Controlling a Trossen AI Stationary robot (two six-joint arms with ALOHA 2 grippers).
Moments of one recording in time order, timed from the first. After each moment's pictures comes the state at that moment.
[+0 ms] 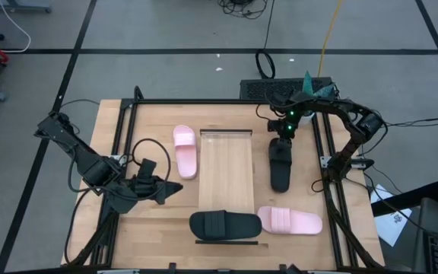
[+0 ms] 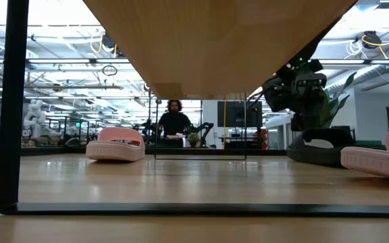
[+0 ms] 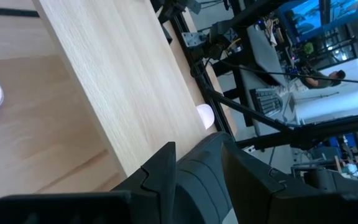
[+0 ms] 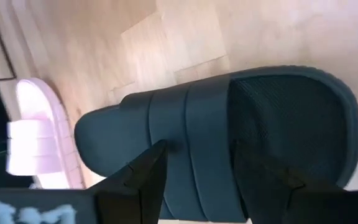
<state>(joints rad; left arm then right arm) -0.69 1.16 1.09 -0.55 -0.73 -1.57 -0.78 1.68 1.00 -1.14 -0.53 -0.51</state>
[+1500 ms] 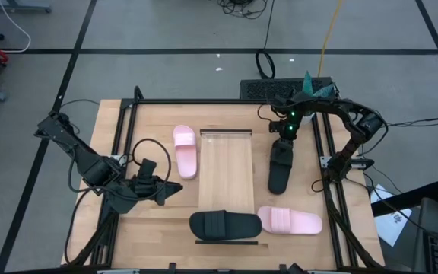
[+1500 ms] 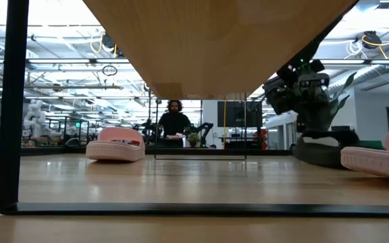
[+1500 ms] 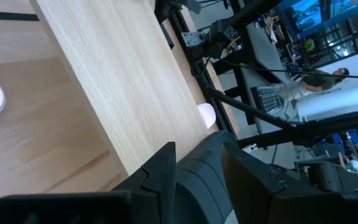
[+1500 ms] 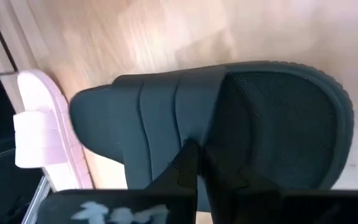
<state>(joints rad) -0.69 1.16 1.09 -0.55 -0.74 -1.54 -0.80 1.68 1.01 -1.15 -0.52 -0.48</state>
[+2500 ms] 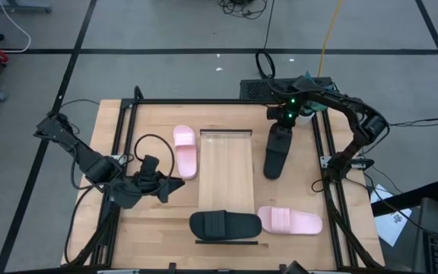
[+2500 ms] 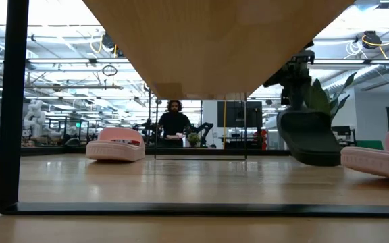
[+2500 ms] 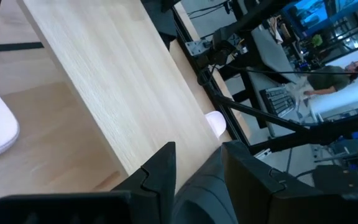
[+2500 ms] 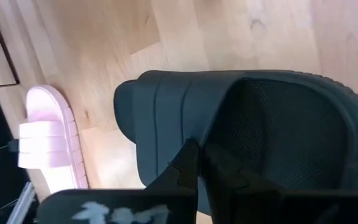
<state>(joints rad) -0.64 1.15 1.09 -0.55 -0.73 -1.43 -0.78 1.63 1.26 -1.33 -0.43 -0.49</state>
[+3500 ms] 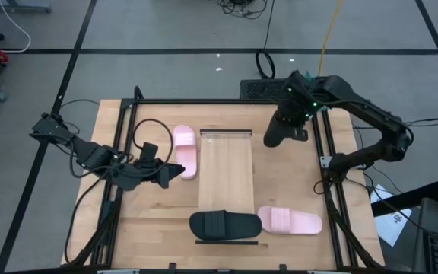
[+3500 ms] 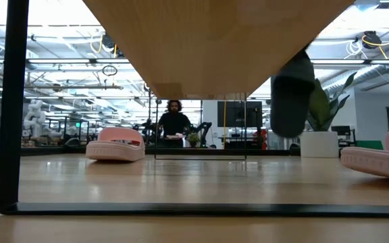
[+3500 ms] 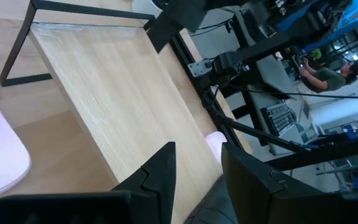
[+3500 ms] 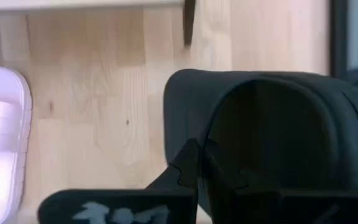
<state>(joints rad) -0.52 1.09 1.09 -0.55 -0.68 -1.34 -0.57 1.34 1.49 -1.42 -0.16 -0.51</state>
